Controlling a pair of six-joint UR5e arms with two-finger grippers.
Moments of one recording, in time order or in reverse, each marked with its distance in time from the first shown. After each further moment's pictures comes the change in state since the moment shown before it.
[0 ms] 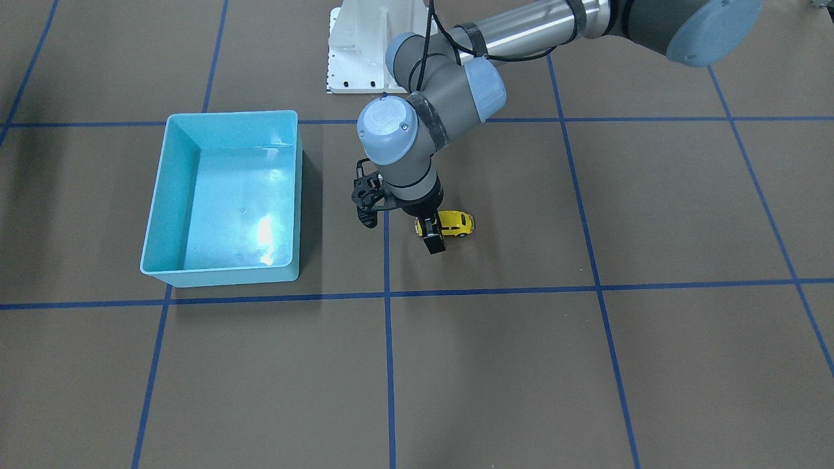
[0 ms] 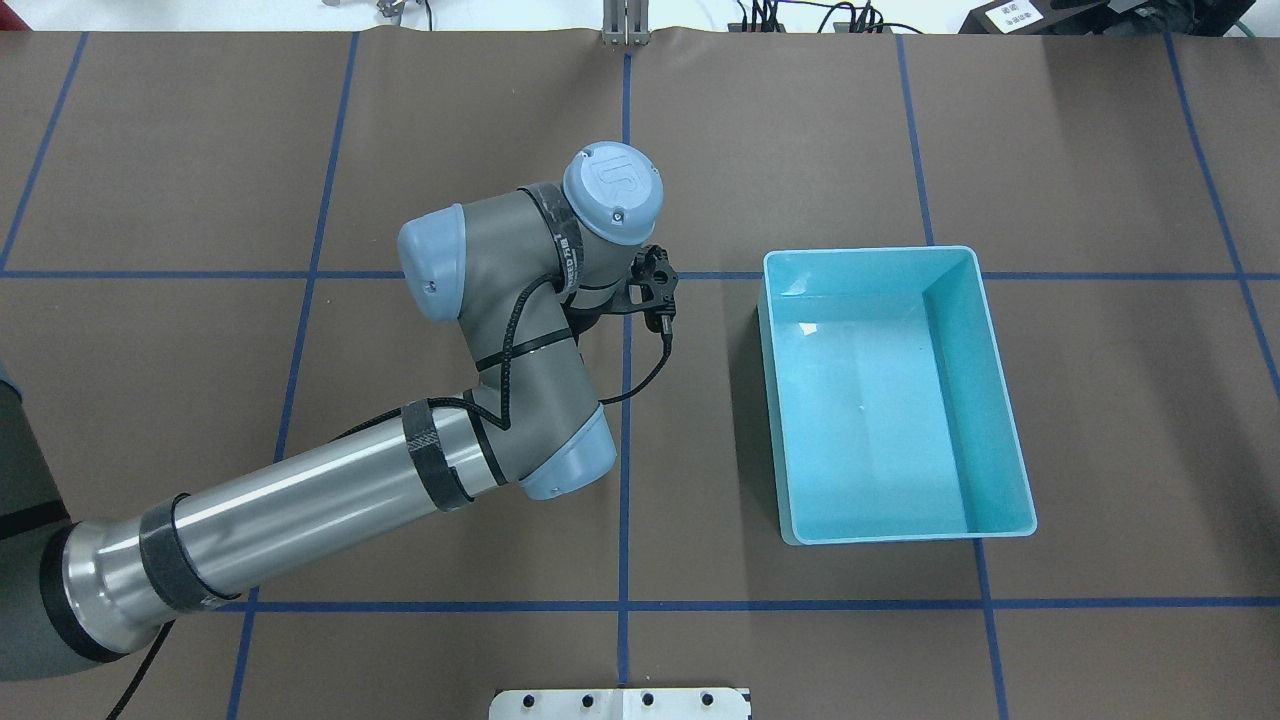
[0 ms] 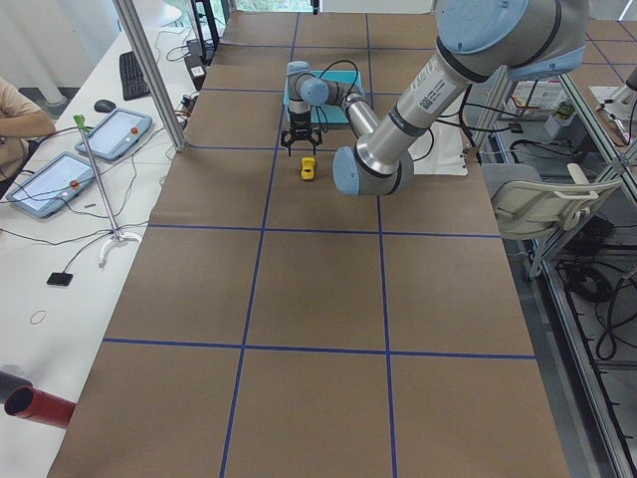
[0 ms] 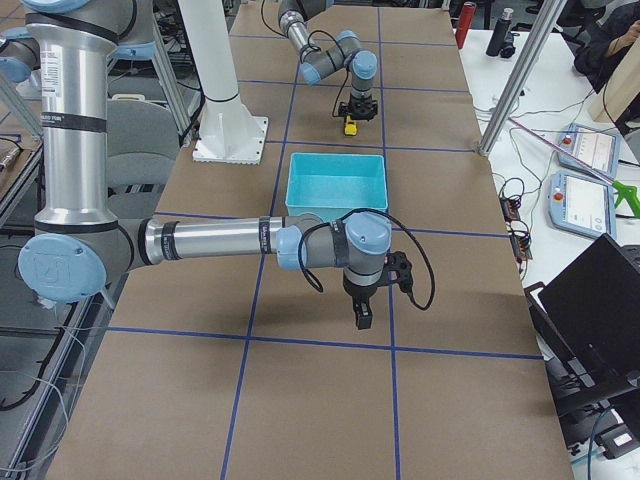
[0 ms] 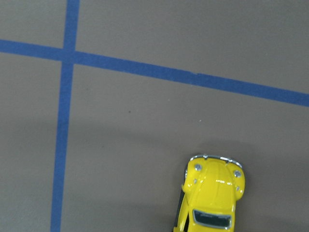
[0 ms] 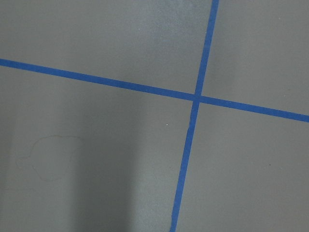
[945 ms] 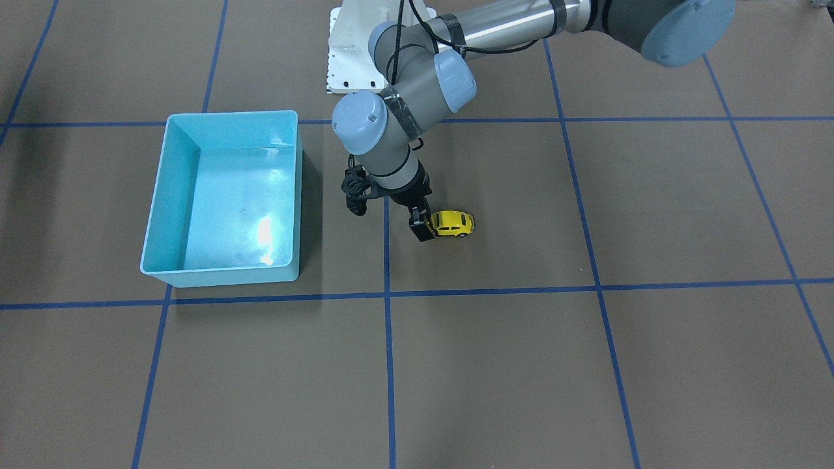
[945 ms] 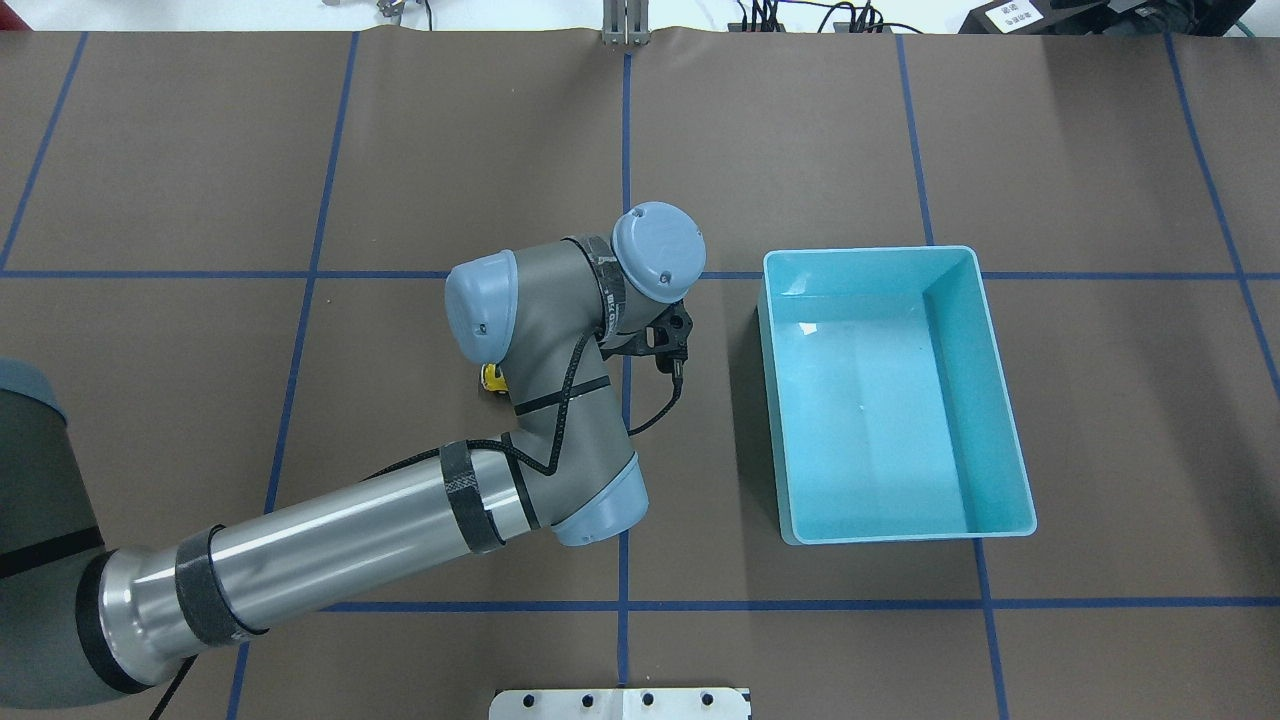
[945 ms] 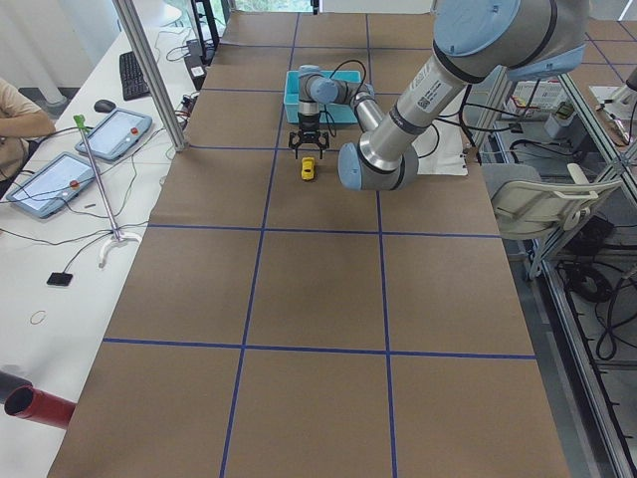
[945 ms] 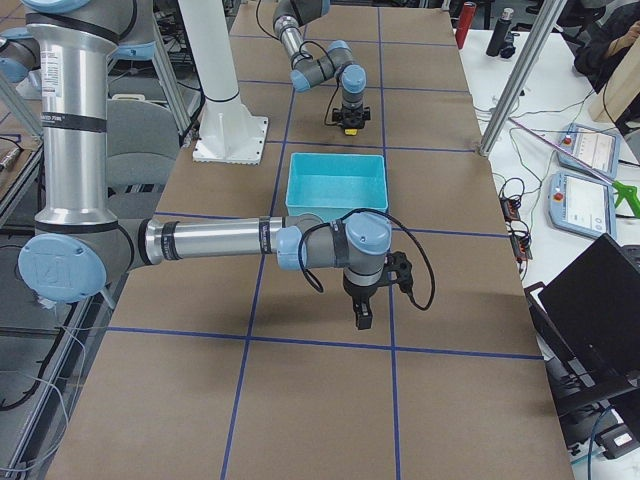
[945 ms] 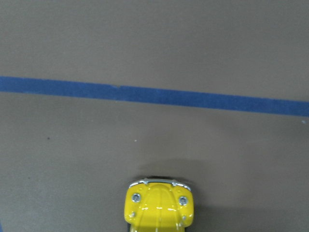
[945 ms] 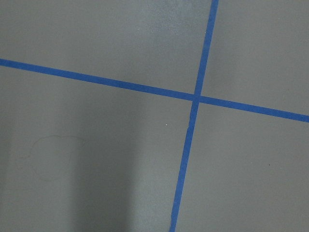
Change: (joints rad) left arm 0.056 -0.025 0.038 0.051 0.112 0.002; right arm 0.000 -0.001 0.000 0.000 -0.002 0.000
